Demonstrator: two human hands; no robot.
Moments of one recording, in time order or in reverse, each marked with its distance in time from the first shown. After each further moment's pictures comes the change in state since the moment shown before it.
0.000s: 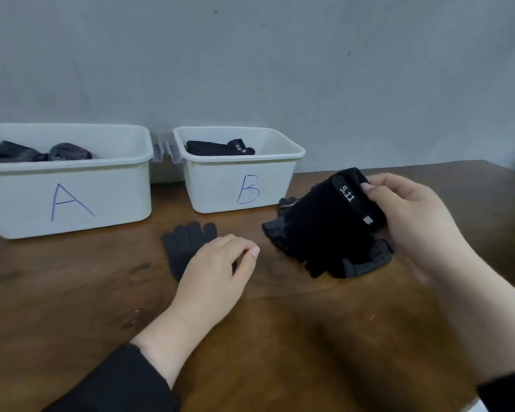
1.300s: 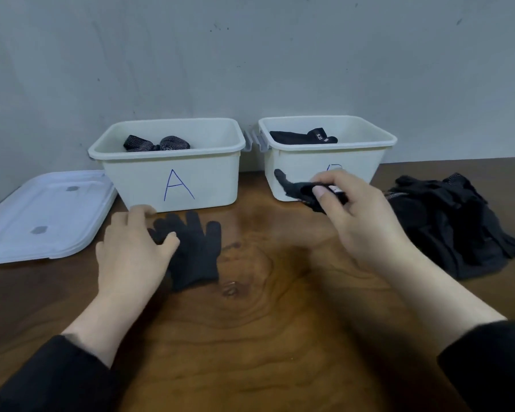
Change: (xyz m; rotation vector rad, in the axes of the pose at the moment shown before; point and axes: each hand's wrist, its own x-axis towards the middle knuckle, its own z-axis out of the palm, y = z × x) left_hand -0.059 -0.109 -0.161 0.499 0.320 -0.643; right_hand -0.006 0.007 0.150 -0.257 -0.243 -0.548
